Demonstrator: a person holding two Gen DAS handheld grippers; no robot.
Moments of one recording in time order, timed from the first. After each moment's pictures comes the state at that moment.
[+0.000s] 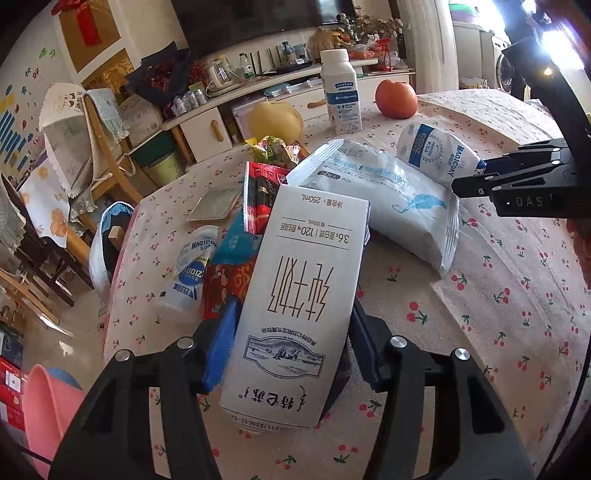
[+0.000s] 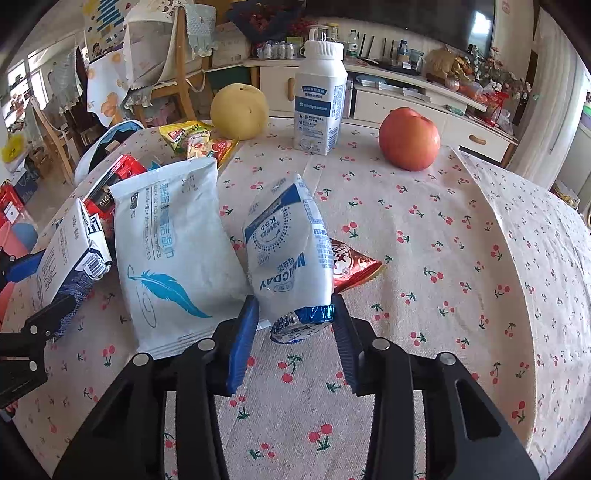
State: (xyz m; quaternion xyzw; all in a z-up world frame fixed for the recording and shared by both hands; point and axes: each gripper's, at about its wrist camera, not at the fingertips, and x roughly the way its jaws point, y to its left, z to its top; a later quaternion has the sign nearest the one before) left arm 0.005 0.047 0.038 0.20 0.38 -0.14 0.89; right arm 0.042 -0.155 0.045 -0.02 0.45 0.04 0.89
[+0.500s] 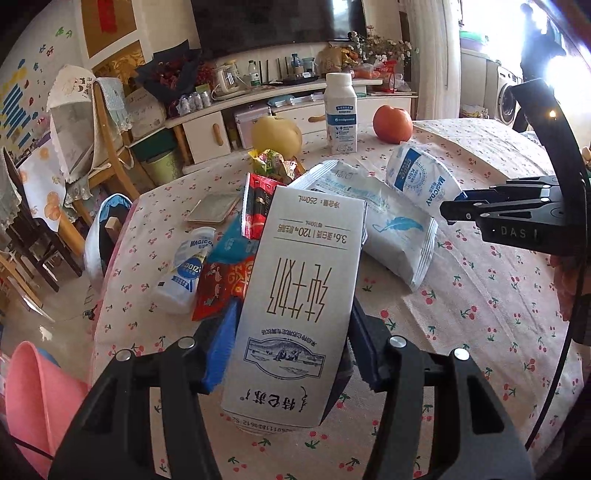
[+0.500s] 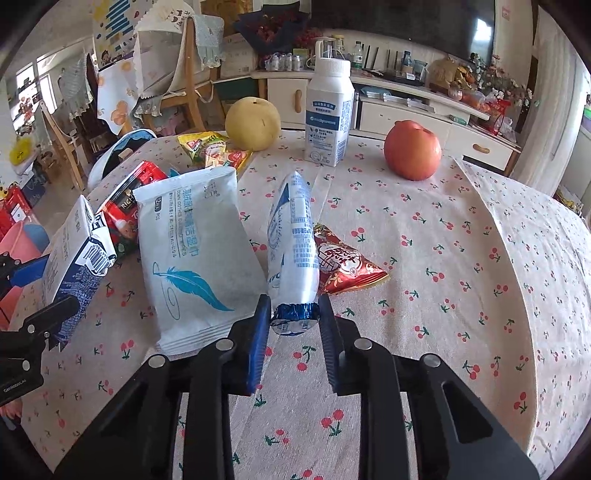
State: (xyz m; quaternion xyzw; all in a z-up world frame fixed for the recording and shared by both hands) left arm -0.011 0.051 0.054 0.14 0.37 -0.16 0.91; right arm 0.024 -0.151 0.054 -0.01 0.43 0.06 0.90
